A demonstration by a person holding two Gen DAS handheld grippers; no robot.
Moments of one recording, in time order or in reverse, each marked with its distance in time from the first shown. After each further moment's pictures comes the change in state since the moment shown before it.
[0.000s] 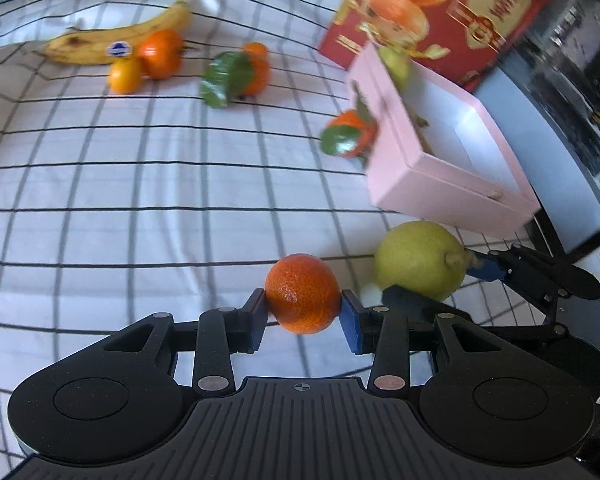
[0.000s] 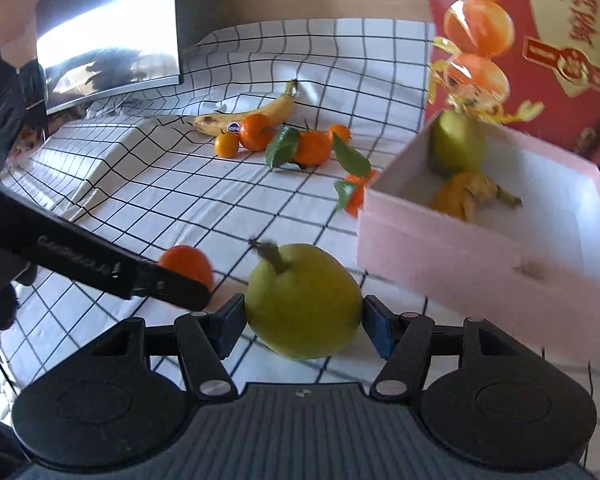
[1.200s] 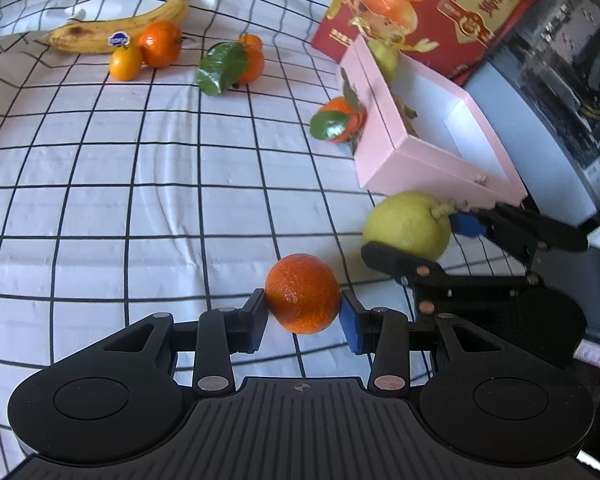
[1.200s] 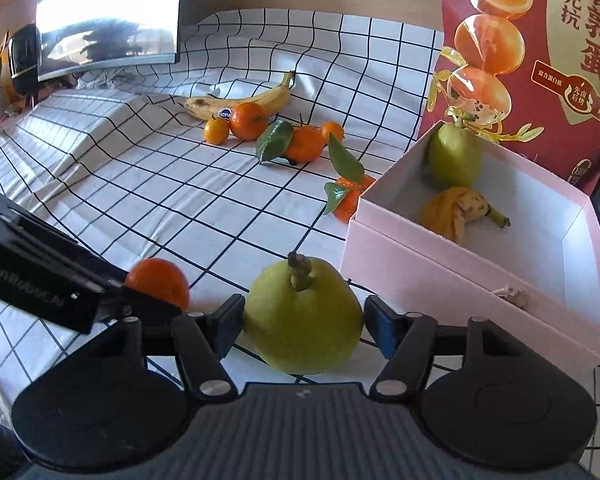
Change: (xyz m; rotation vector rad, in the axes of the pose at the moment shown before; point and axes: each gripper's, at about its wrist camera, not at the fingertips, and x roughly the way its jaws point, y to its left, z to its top) left arm -0.010 -0.002 -0.016 -0.008 0.004 -0.008; right arm 0.010 0.009 0.011 -0.111 0.030 -0.082
